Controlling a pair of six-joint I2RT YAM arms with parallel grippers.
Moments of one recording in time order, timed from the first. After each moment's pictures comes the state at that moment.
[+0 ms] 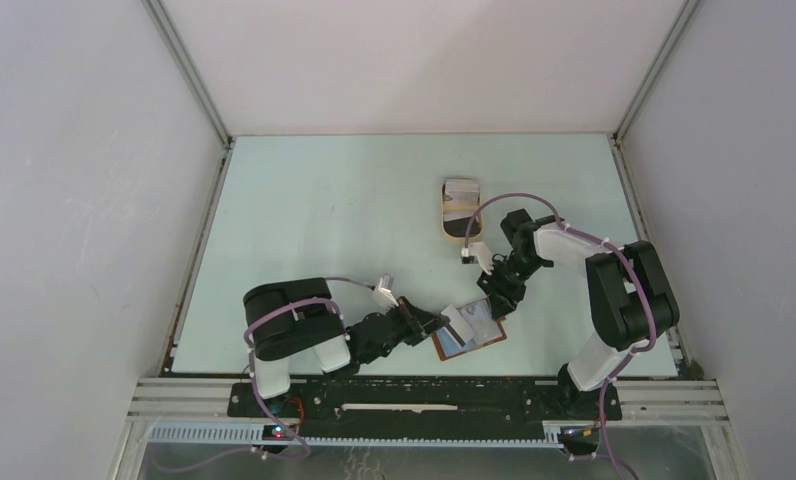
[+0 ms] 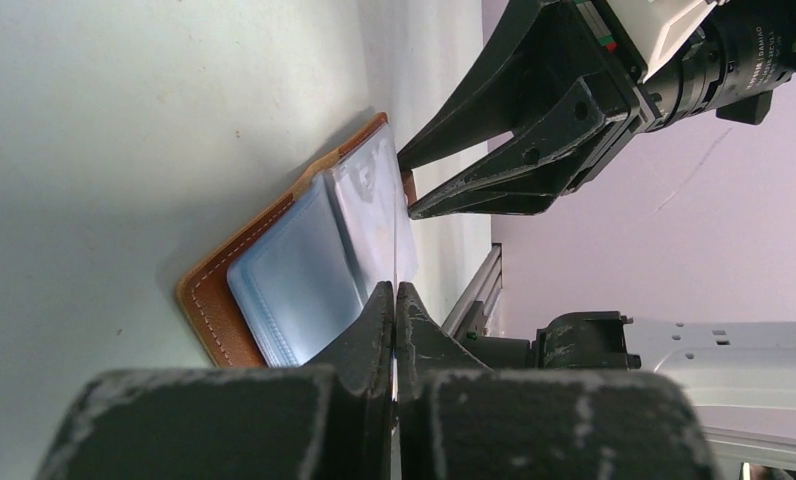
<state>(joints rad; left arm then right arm) -1.16 1.87 0.27 1.37 -0.25 -1.36 0.32 1.67 0.94 -0.87 -0.56 -0.79</state>
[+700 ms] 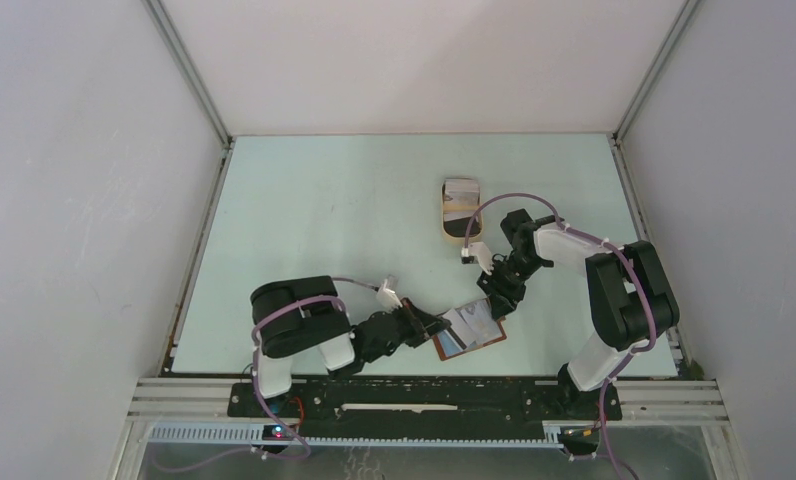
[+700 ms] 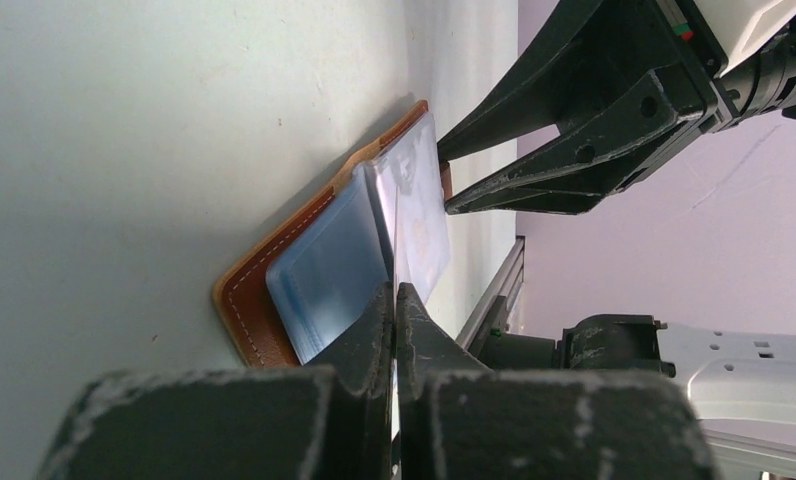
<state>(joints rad) -1.15 1.90 0.30 1.32 -0.22 -1.37 0.32 1.67 0.94 -0.87 -0.56 -0.79</state>
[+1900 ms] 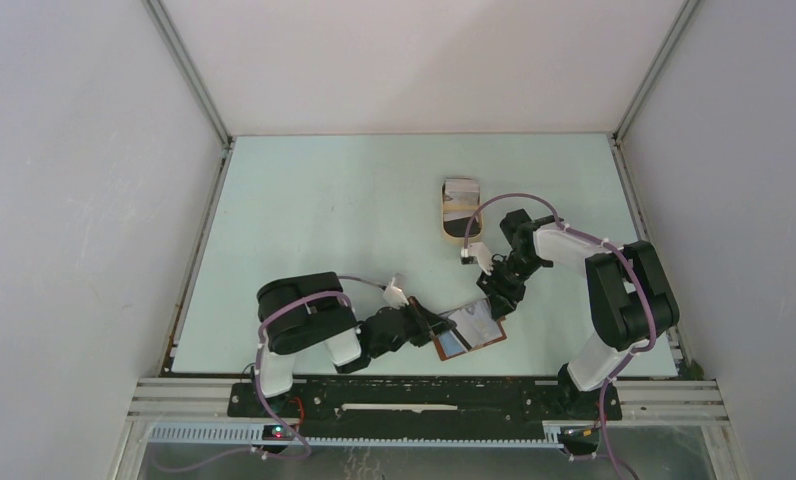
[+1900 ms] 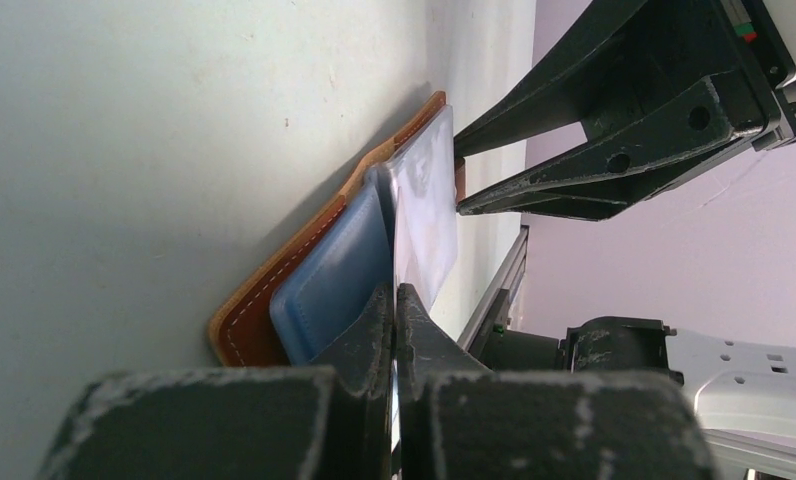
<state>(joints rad) -1.13 1.94 0.36 1.26 -0.15 -1.41 0.32 1.67 0.94 -0.87 -0.56 -0.79</state>
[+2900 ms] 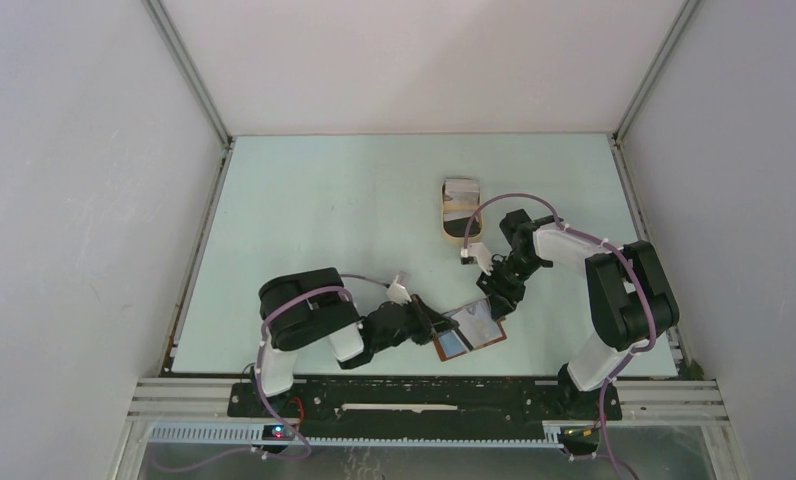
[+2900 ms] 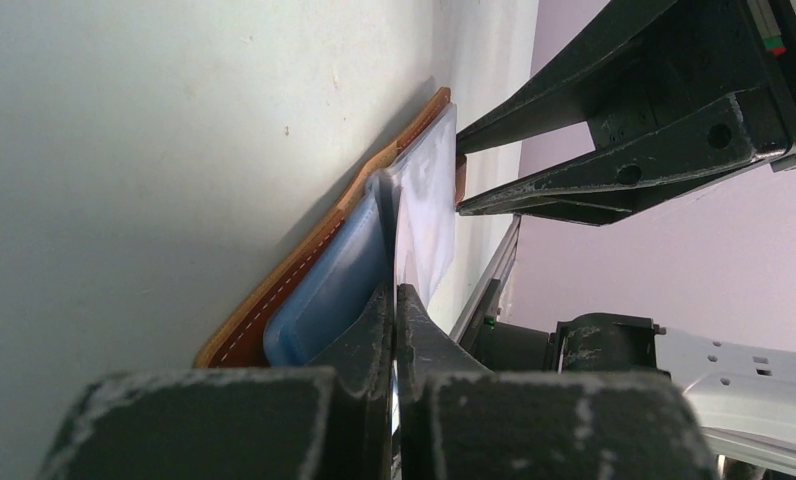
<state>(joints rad) -1.09 1.96 0.39 1.24 -0.06 -1.44 0.32 1.67 0.94 -0.87 -0.56 -0.79</state>
